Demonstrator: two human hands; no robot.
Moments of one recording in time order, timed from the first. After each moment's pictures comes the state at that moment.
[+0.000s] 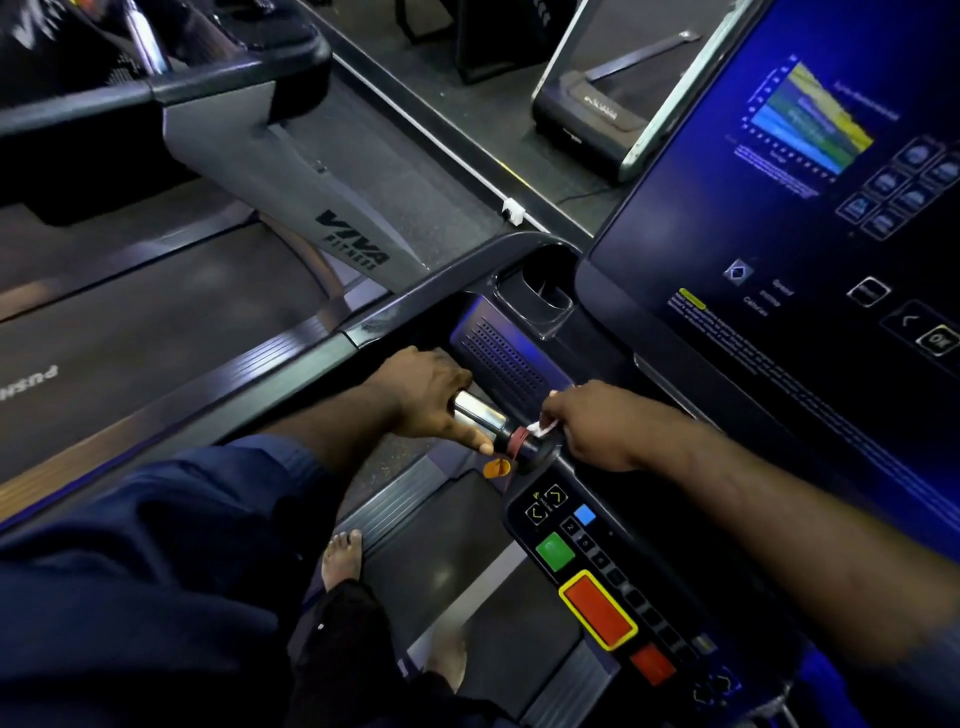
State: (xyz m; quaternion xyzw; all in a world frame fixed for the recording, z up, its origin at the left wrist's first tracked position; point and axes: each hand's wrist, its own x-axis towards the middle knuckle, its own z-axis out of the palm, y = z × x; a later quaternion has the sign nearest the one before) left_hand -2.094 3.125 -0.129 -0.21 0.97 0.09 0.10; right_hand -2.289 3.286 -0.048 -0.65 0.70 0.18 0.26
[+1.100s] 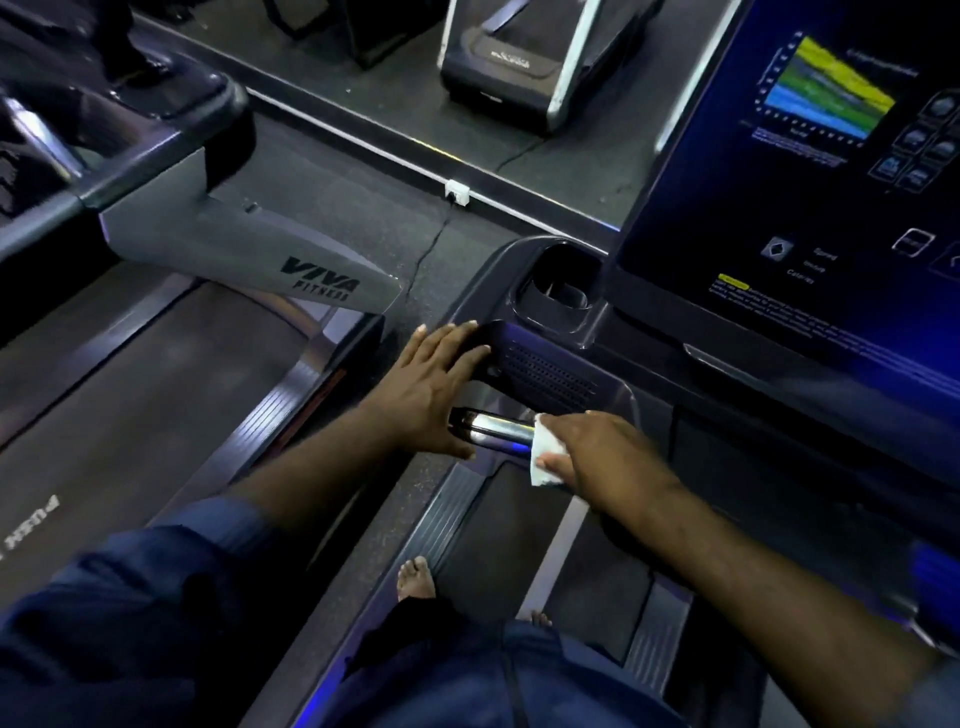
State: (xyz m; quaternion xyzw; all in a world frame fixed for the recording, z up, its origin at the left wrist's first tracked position) left_hand -2.059 3.028 -0.124 -0.11 0.99 0.07 0.04; right_hand -2.196 3.264 -0.090 -0.52 0.83 -0.03 0.18
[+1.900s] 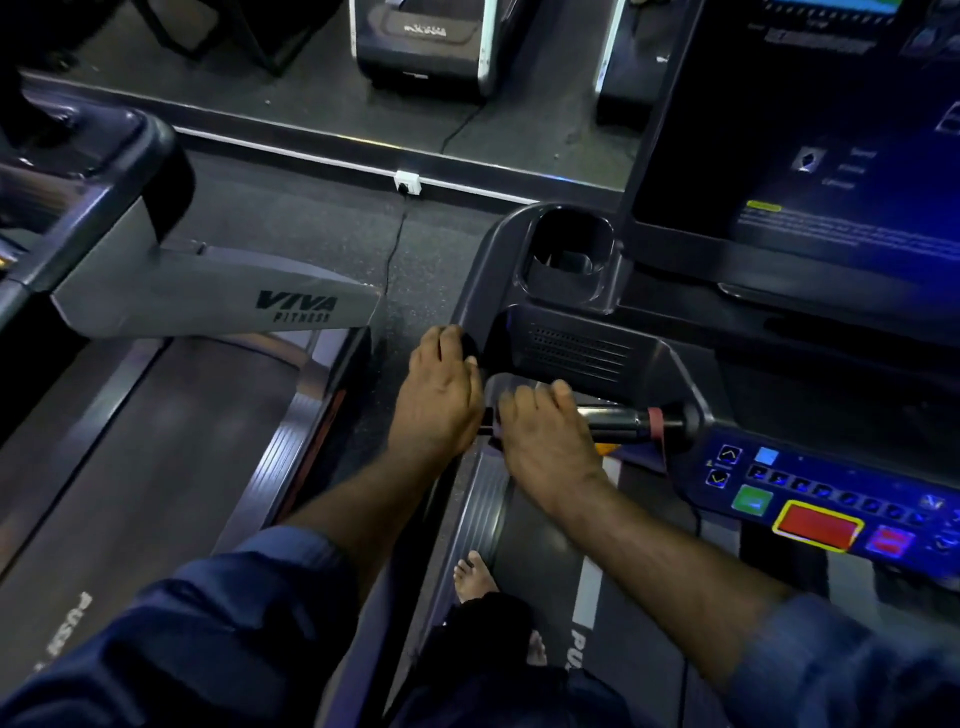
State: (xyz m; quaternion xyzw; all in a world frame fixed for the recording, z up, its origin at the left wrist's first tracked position) left_hand -2.051 3.024 -0.139 -0.24 0.92 0.30 -0.11; right_hand -2.103 3.175 -0.146 -0.46 0.88 0.05 -0.03
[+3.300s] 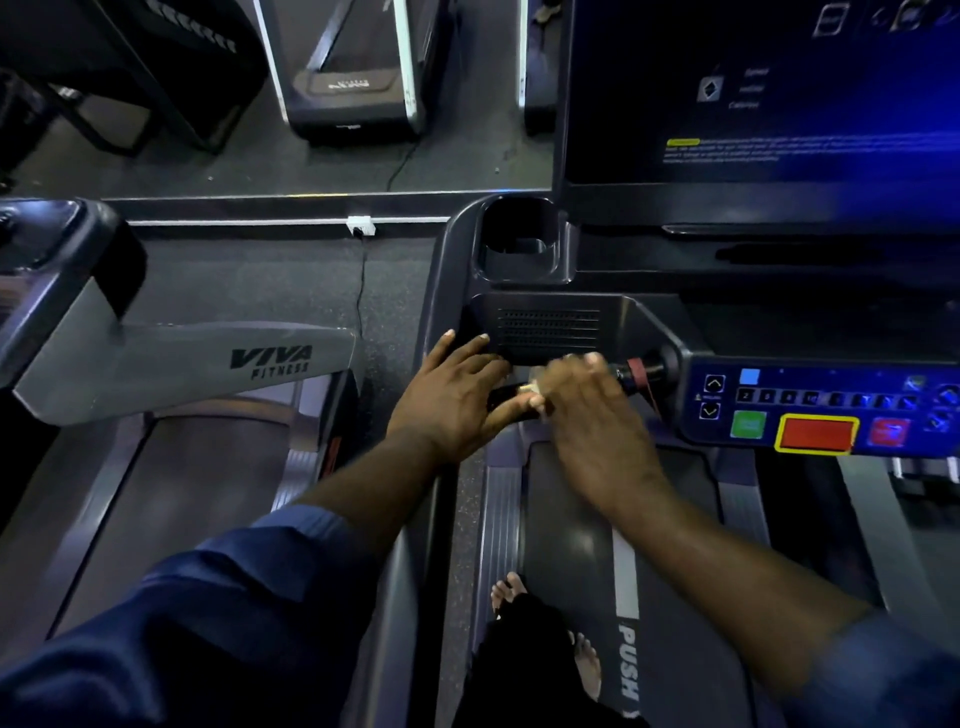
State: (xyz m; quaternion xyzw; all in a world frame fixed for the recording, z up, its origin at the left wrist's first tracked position) left_hand -2.060 3.023 -0.139 0.04 0.99 0.10 0.01; right_hand -2.086 3.233 -0.154 -0.36 0.91 0.13 -0.12
